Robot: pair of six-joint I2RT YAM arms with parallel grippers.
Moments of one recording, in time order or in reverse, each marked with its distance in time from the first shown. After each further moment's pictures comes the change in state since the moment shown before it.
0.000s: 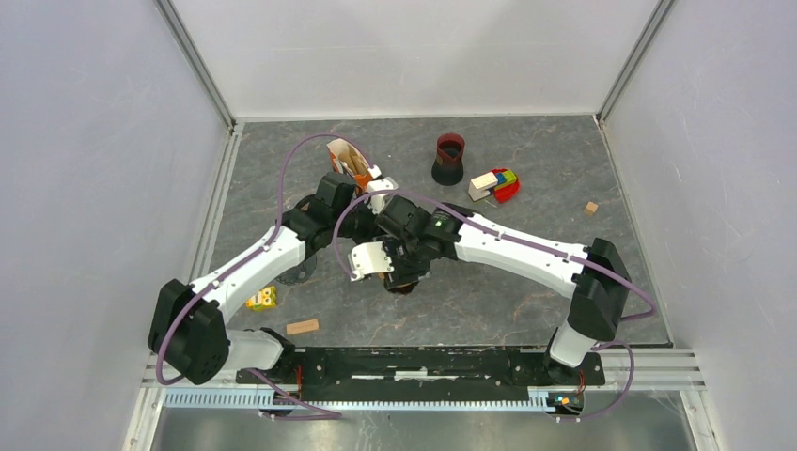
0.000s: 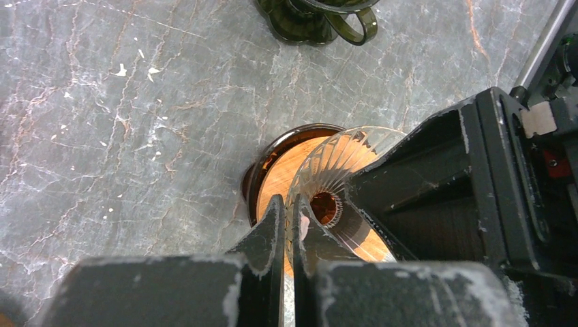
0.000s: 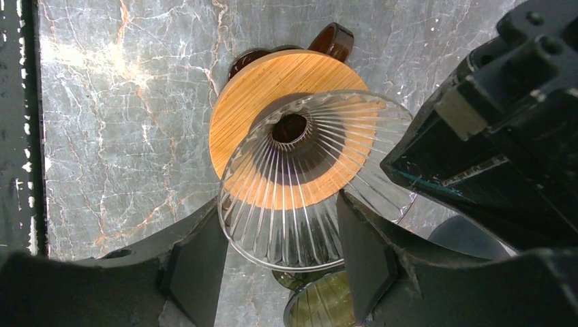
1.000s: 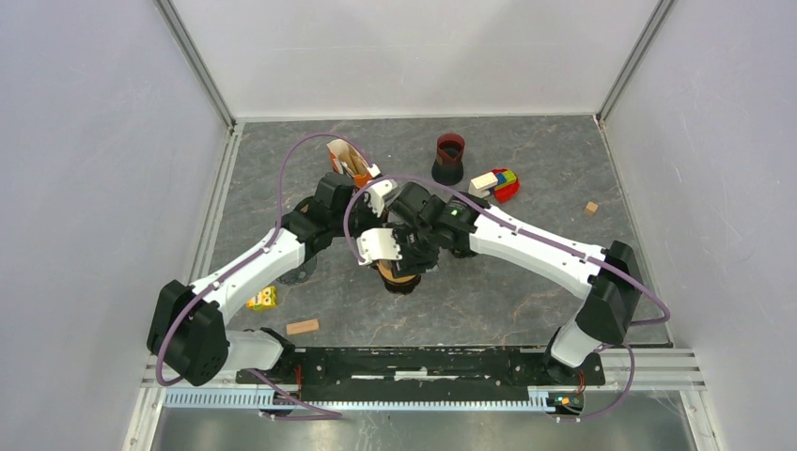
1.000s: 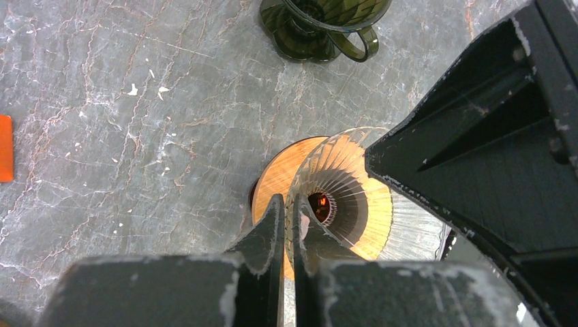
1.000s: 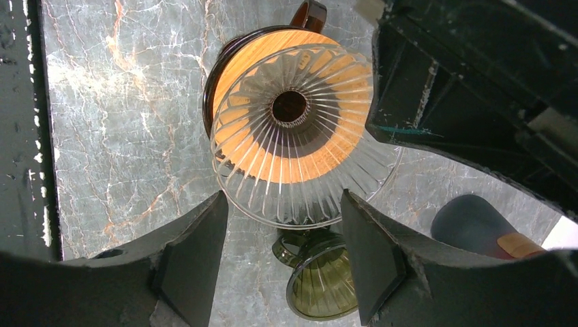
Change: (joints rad) left arm 0.000 -0.005 -0.019 0.069 0.006 -0.002; right arm -0.063 -0.051 0.018 -0.036 -0.050 0.019
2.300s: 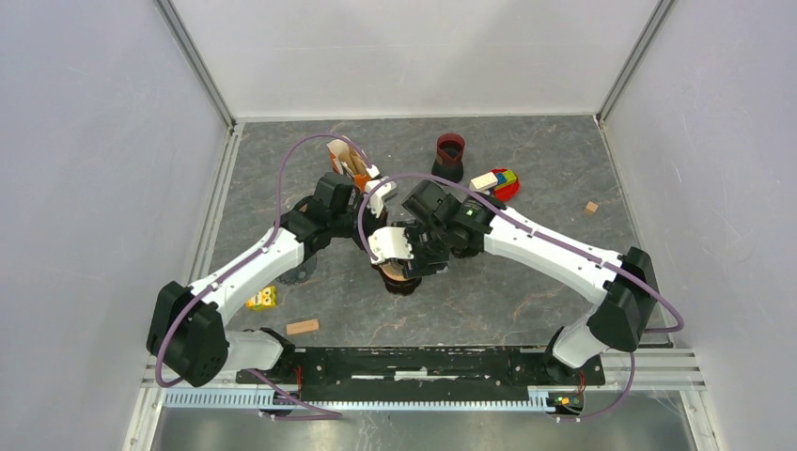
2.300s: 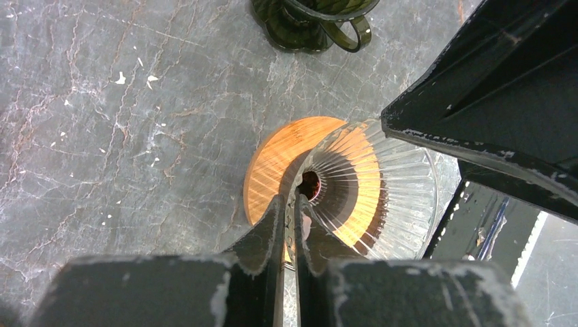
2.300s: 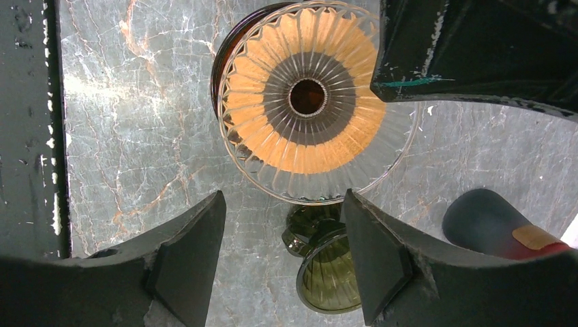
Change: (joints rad) left arm 0.008 -0.006 0.005 -0.040 0.015 -0.007; right arm -0.043 -0.072 -0.066 0.002 -0.055 -0.020
